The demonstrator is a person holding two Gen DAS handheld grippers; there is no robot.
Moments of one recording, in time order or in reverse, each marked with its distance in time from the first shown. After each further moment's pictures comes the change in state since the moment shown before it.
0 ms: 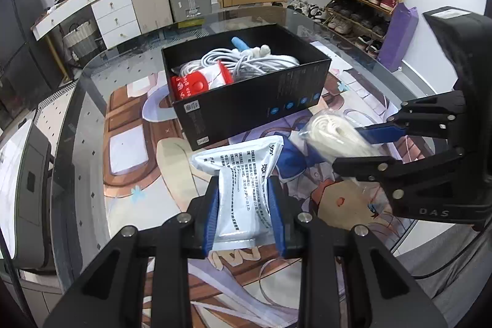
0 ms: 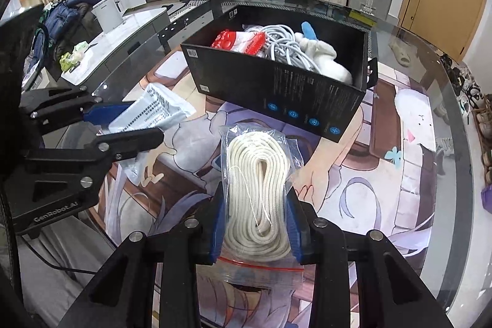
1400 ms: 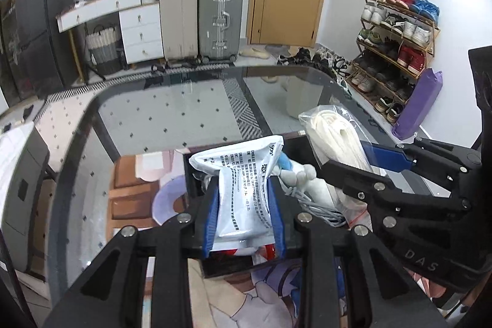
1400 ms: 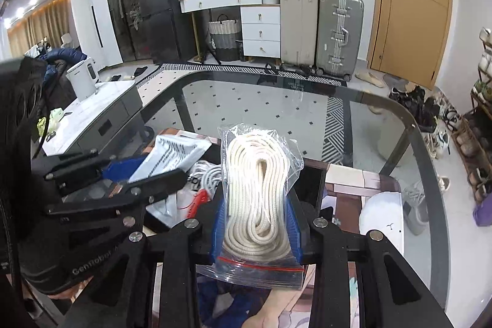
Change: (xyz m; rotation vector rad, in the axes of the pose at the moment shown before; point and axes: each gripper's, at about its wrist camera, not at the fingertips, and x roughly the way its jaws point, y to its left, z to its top) left arm 0.042 0.043 0.100 -0.181 -0.168 0.020; right arm -0.002 -0.050 0.120 0.093 -0.278 -0.112
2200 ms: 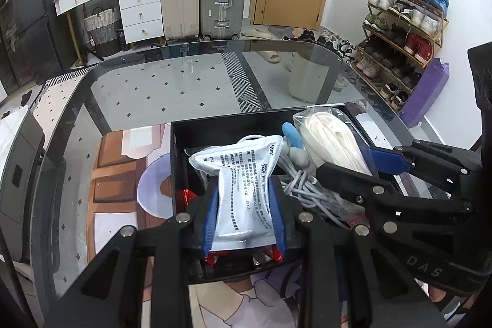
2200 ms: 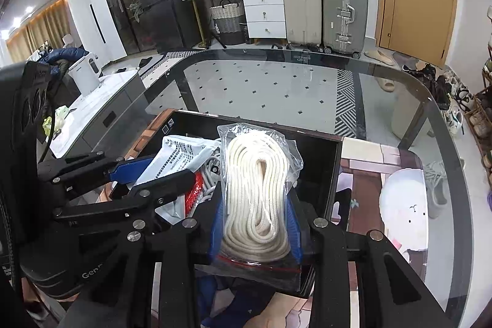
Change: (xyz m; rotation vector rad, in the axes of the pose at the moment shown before) left arm 0.026 -0.009 -0.013 -0.017 0.080 0.011; right arm 0.033 -0.011 -0.019 0.038 0.080 0.068
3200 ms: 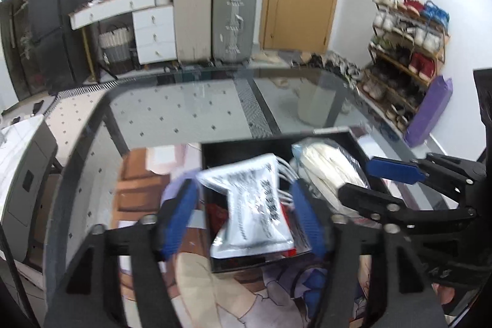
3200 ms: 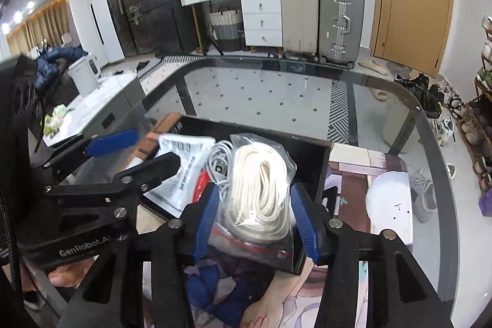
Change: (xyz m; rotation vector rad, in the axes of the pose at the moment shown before) left arm -0.036 0.014 -0.002 -0.022 -0.148 0.051; right arm -0.033 0.013 -0.003 -0.012 -0.044 -0.032
